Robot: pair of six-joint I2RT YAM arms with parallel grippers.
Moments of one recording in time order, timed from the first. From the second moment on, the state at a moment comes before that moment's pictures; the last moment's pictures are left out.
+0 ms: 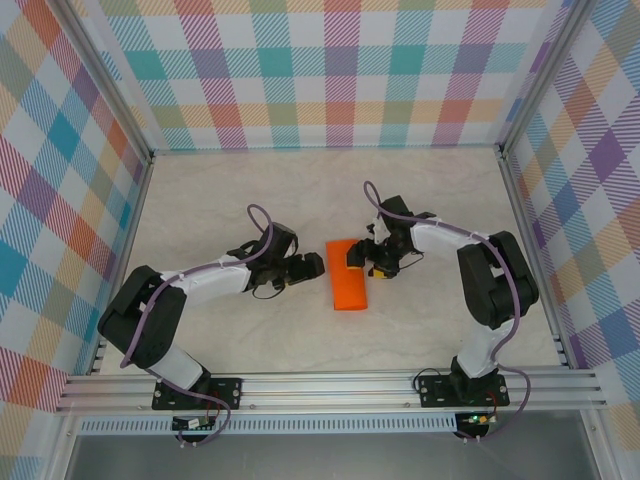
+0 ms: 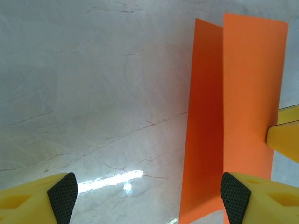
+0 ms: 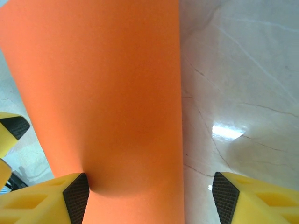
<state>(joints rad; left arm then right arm) -0.61 1.57 0.82 -0.19 0.22 -0.82 0.42 1.79 1.09 -0.59 -0.55 0.50</state>
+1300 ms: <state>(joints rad) -0.63 1.66 0.89 -0.13 0.21 -0.86 0.43 1.88 1.17 -0.70 -0.42 0.52</state>
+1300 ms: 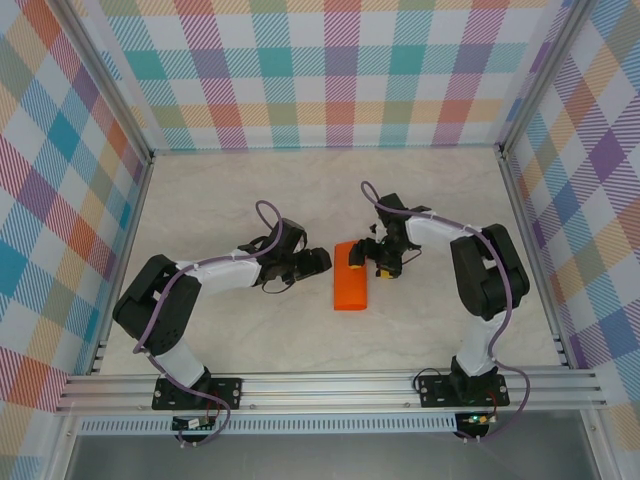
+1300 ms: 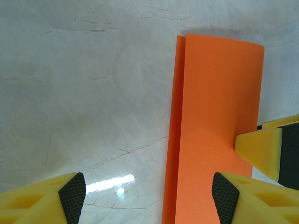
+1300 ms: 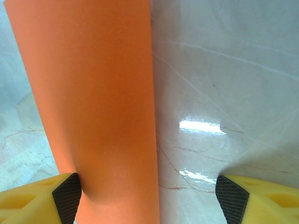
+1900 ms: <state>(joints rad) -0.63 1.66 0.89 -0.13 0.21 -0.86 0.47 1.93 1.27 -0.80 -0.31 0.52</state>
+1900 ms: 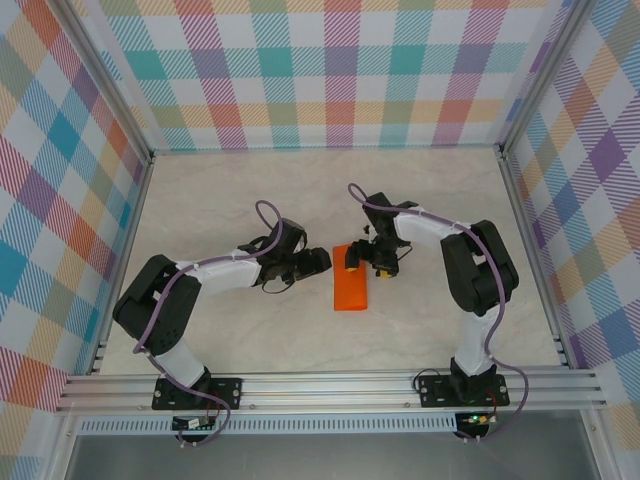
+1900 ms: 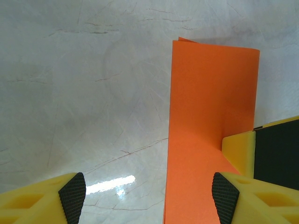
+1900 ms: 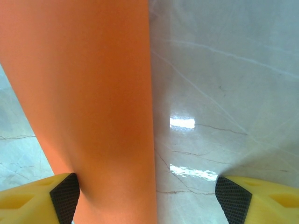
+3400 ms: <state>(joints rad) -0.70 1.91 1.08 -0.11 0.27 -0.90 0.48 1.94 1.25 -0.79 -0.27 0.57</state>
